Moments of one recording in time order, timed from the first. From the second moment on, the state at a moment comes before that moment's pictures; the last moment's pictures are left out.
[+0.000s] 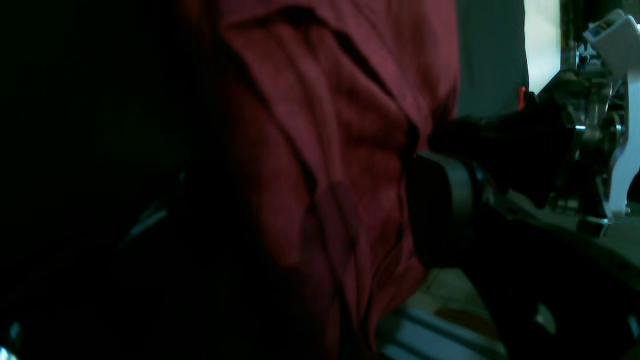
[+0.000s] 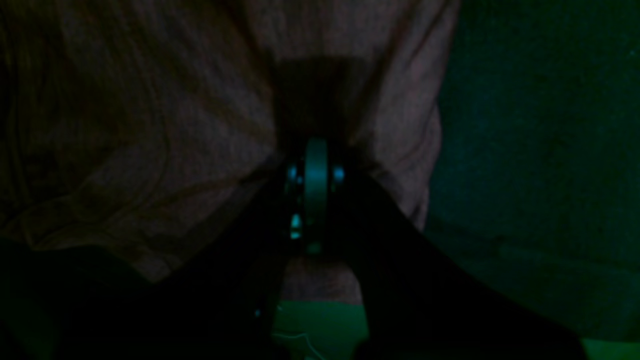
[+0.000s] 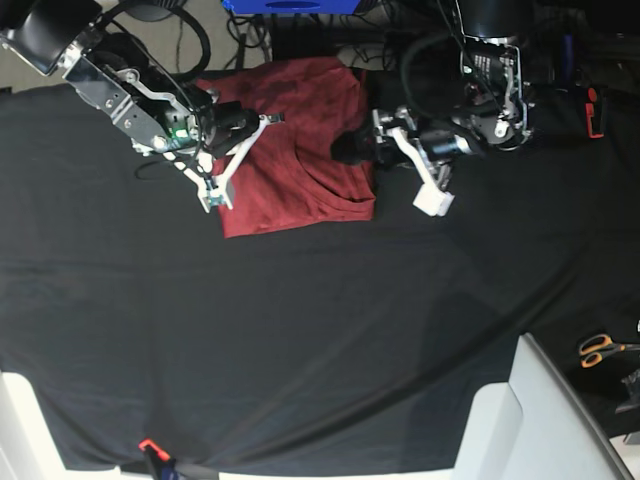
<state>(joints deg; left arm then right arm) 7.4 -4.6 -14.5 68.3 -44.1 -42.0 58.6 0.3 22.5 -47.4 90.2 36.1 -29.9 -51.1</state>
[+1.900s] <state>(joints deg) -13.6 -17.8 22.3 62.9 -30.6 -42.2 65.0 -2.4 20.7 -30.3 90.1 36.1 -30.4 -51.9</state>
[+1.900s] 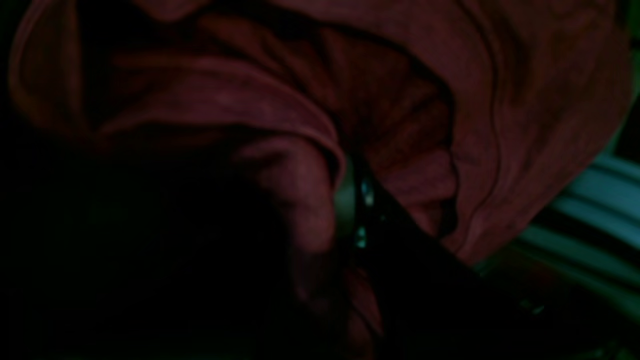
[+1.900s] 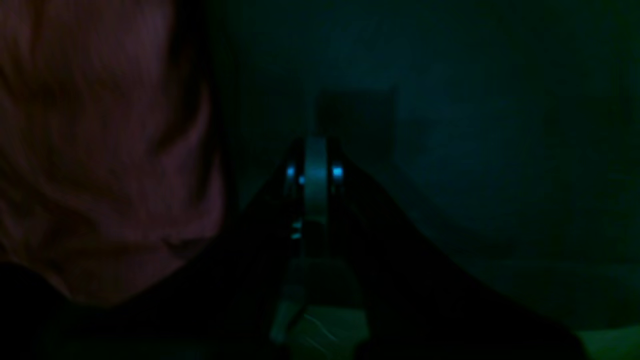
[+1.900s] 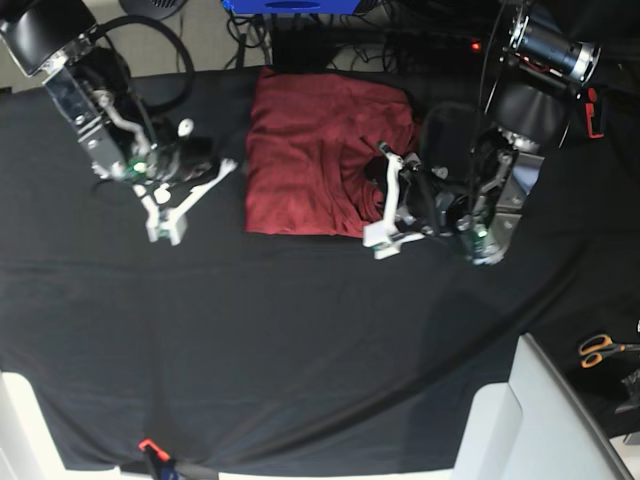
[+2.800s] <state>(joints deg) -21.2 -10.5 49.1 71.0 -3.6 -41.4 60.4 -4.9 20.4 -20.5 89.8 36.2 -30.5 -49.0</state>
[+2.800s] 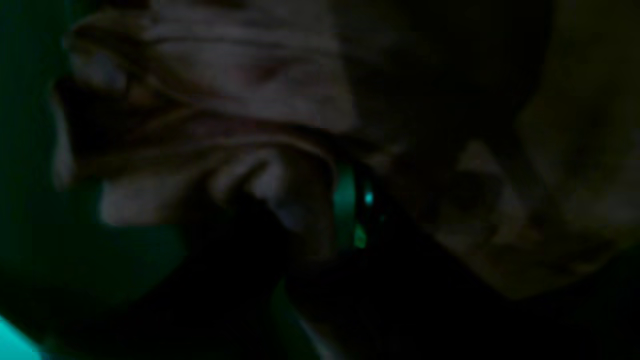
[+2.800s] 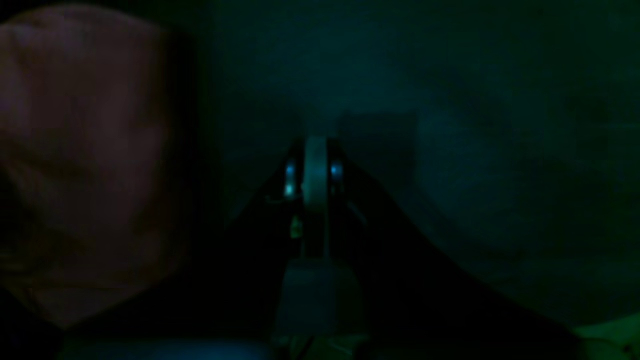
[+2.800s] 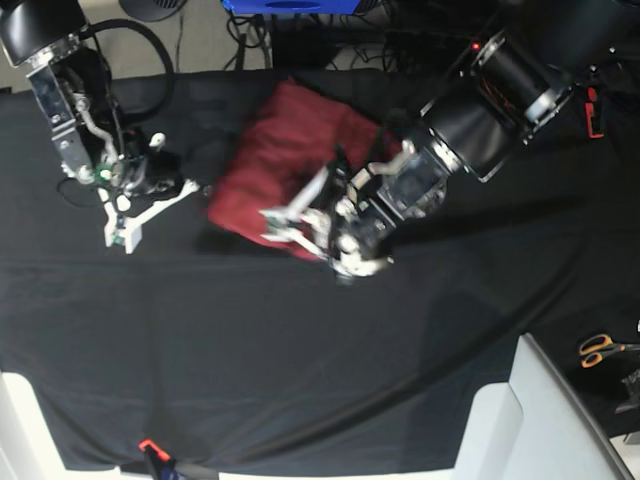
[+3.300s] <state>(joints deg) -24.6 -9.5 55.3 64.1 0.2 -41.5 52.3 -4.9 20.5 -18.8 89.8 36.1 -30.2 -48.9</state>
